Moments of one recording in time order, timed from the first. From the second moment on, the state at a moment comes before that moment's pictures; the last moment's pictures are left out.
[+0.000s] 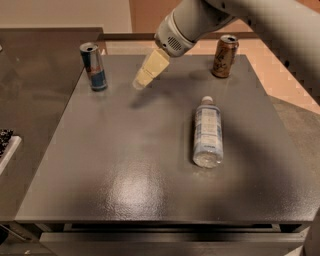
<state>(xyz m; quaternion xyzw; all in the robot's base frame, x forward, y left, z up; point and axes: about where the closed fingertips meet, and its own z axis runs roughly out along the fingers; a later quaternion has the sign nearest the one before) 0.650 0.023 0.937 -0.58 0.72 0.15 0.34</state>
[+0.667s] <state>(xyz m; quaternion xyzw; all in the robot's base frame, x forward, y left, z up) 0.679 0.075 0.922 -0.57 0.71 0.18 0.37</state>
